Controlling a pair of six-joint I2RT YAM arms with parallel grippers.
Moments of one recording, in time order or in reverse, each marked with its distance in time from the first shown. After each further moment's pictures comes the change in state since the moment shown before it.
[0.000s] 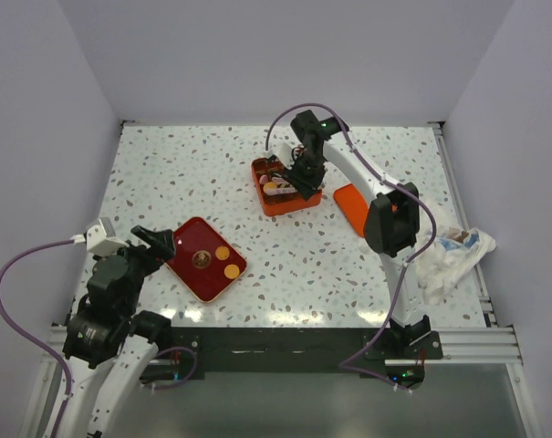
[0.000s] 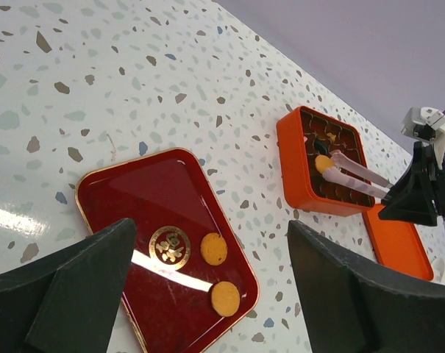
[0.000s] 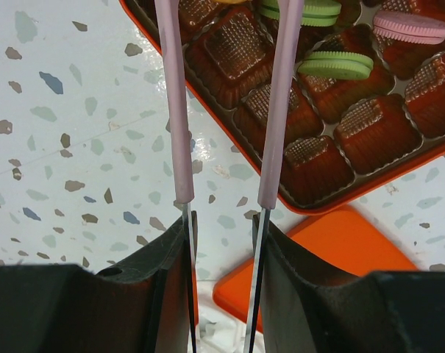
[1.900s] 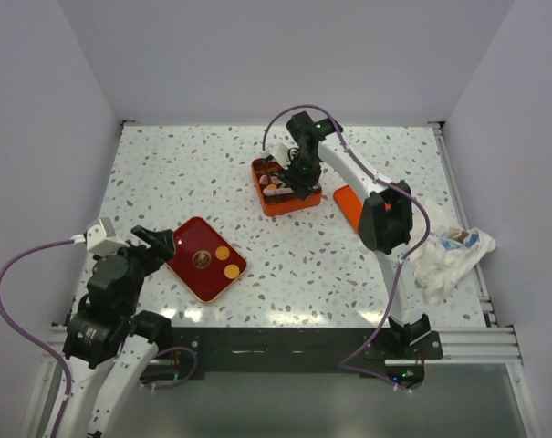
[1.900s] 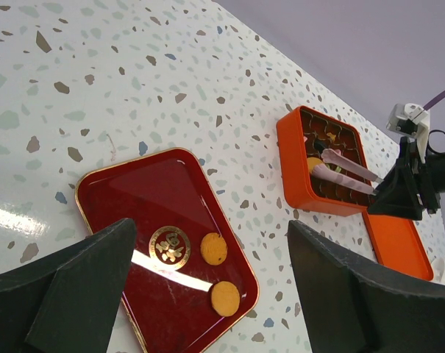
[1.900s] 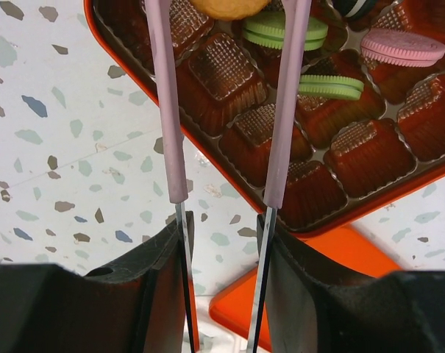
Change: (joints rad) left arm 0.000 0.000 0.000 0.000 0.000 0.000; right arm 0.008 0.065 0.053 0.013 0.016 0.026
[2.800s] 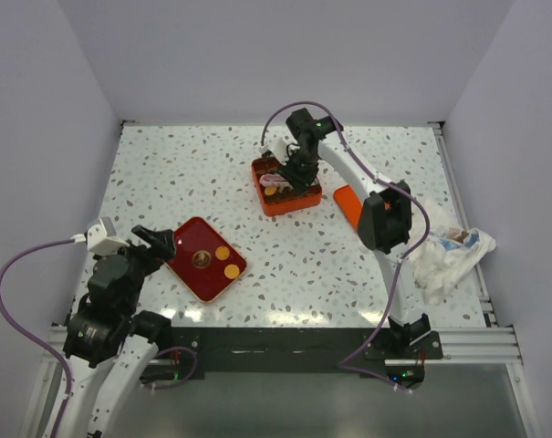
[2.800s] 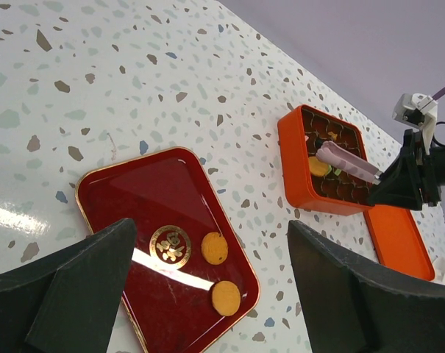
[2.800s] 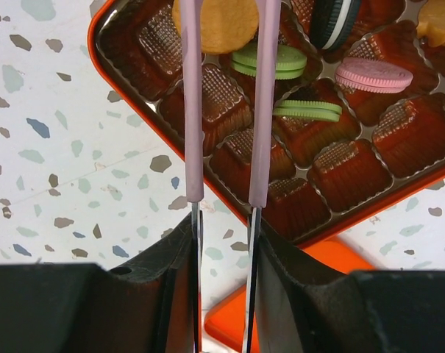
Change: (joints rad) left arm 0.000 0.006 0.000 0.000 0.000 0.000; right arm -0.003 0.013 0.037 0.029 -0.026 0.008
